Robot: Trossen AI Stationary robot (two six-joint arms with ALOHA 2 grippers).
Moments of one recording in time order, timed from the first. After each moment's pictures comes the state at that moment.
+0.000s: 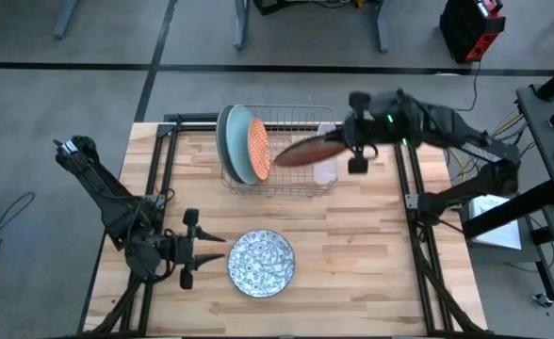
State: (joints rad) left arm -0.85 1.06 0.84 -0.26 -0.83 -0.04; right arm -0.21 1.32 1.67 -0.92 0.09 -0.50
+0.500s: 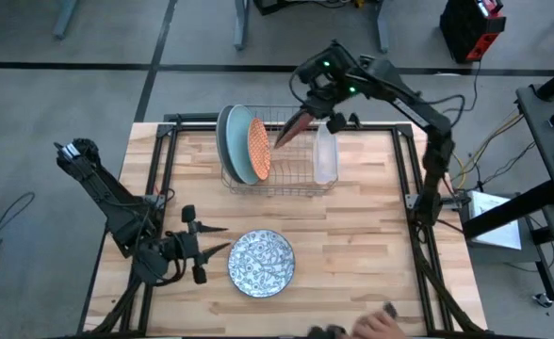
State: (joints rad) left arm -0.85 1.14 0.84 -0.21 -1.07 -0.18; right arm -0.55 1.88 2.25 -1.22 -0.21 -1.31
